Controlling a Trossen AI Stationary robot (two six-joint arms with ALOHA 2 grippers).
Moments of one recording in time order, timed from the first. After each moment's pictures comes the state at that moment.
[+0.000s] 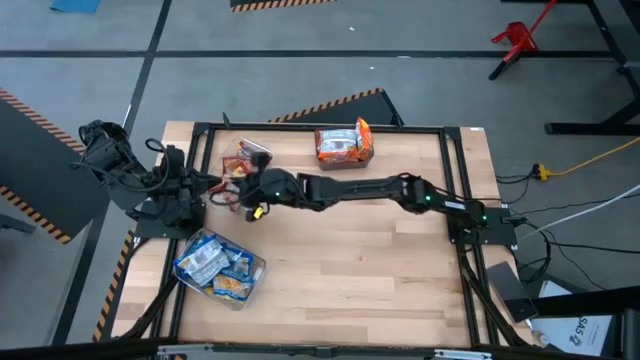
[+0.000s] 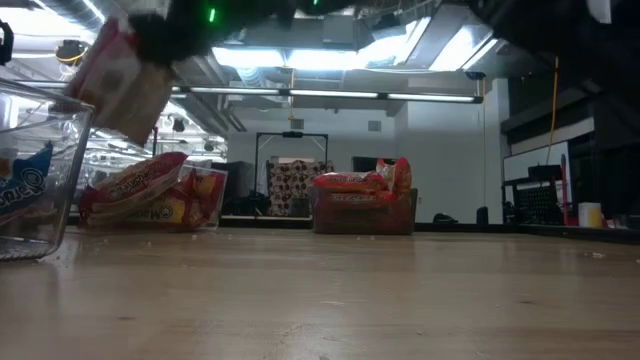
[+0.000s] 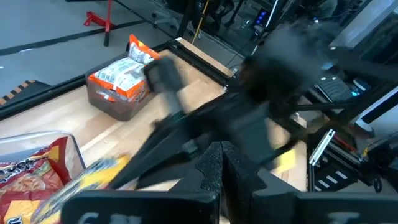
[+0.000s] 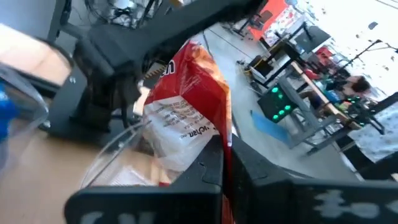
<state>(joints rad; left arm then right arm) -0.79 0.64 1.11 -1.07 -0.98 -1.01 0.02 2.48 2.35 -0.10 0.33 -0.56</state>
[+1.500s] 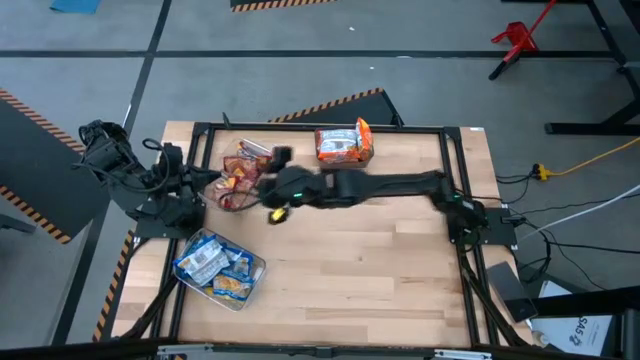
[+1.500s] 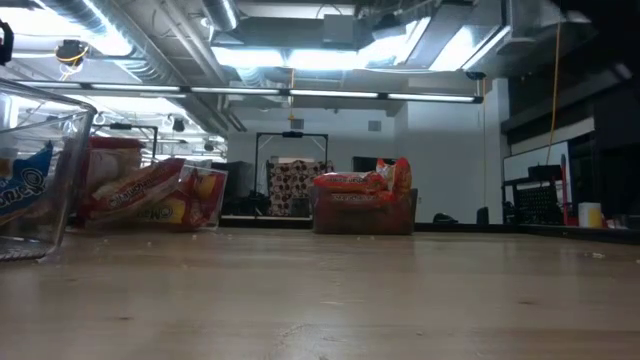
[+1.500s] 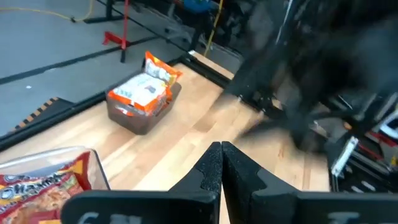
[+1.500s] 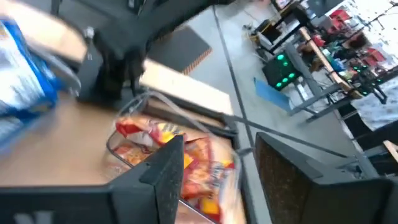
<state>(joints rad) -0.79 0.64 1.11 -1.10 -1.05 -0.98 0.08 2.26 2.36 -0.51 0.43 -0.46</state>
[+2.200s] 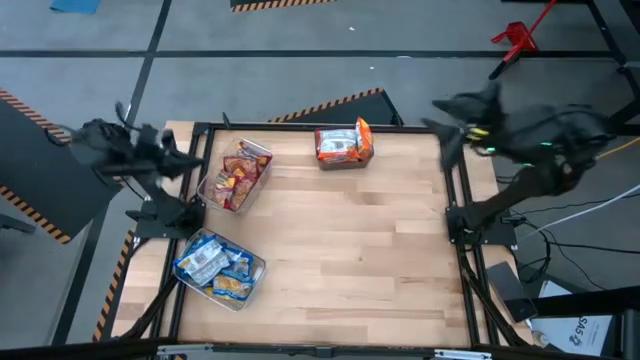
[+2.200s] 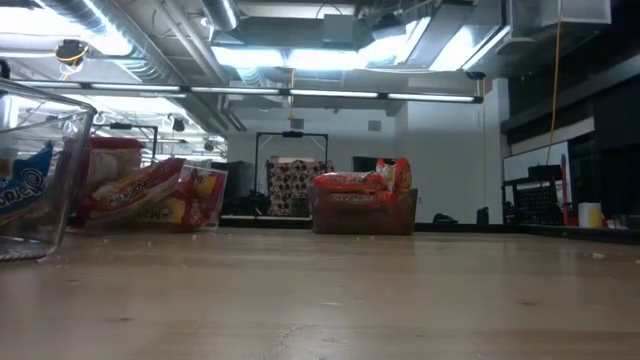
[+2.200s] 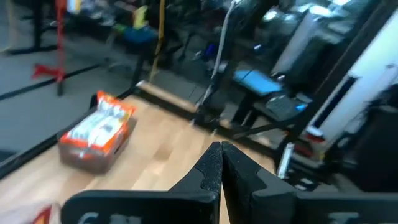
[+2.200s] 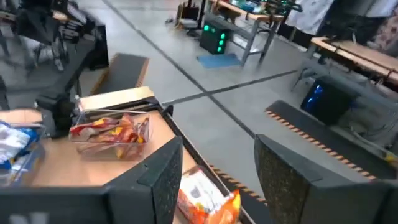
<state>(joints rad) -0.79 0.44 1.12 -0.87 -0.93 -0.58 0.25 1.42 2.29 -1.34 0.82 0.19</state>
